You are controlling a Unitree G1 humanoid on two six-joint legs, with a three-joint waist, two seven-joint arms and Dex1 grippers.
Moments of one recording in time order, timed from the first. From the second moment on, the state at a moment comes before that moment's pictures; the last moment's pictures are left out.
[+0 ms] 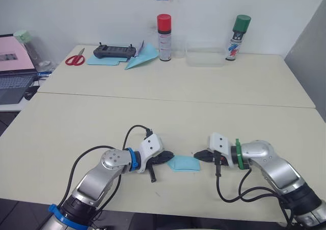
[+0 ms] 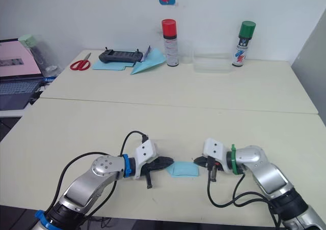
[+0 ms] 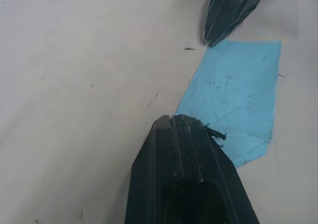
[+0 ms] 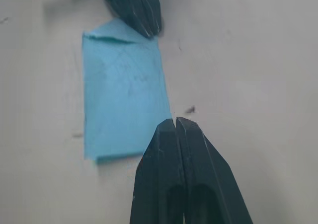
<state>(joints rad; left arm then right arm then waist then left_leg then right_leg) -0.15 0.59 -0.34 -0.24 -0.22 0.43 -0.82 -0.20 -0.71 0.30 -0.21 0.17 0.39 1.01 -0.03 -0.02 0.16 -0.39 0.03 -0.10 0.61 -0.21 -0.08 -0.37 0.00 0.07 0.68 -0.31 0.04</state>
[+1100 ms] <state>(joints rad) 0.05 0.82 0.08 -0.43 -0.40 0.15 -1.13 -0.06 -0.74 0.22 -0.45 0.25 0.18 1.10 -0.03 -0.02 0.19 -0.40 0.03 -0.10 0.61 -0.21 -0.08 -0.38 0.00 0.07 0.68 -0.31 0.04</state>
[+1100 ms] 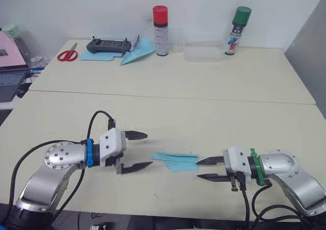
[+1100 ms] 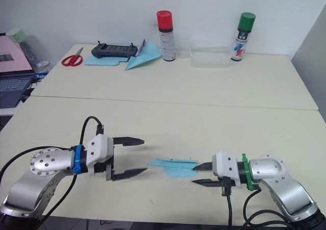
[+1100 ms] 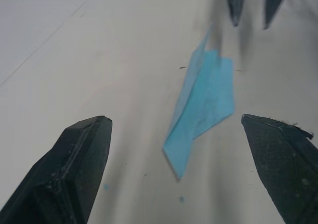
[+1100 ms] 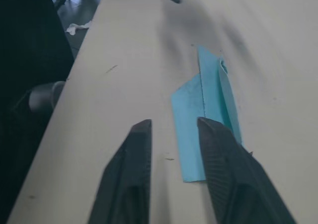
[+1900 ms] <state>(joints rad) 0.09 0.85 0.16 -0.48 -0.52 0.23 -1.10 -0.22 -0.56 0.37 -0.13 0.02 0.03 0.99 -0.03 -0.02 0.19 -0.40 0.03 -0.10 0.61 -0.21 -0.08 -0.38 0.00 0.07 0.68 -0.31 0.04</state>
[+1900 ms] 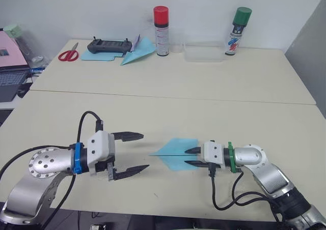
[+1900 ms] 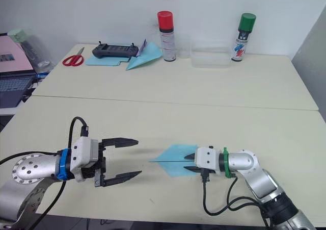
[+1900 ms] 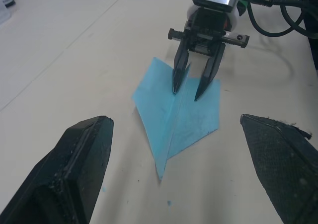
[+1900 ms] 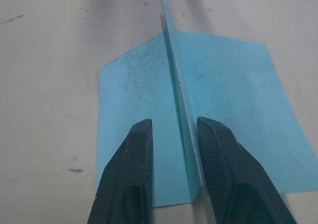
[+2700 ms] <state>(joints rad) -0.36 0.68 -0.07 -0.51 -0.59 0.50 -0.95 0.19 -0.36 -0.26 -0.58 0.24 0.69 0.39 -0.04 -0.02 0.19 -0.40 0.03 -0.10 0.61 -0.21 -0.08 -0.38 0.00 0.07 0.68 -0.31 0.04</state>
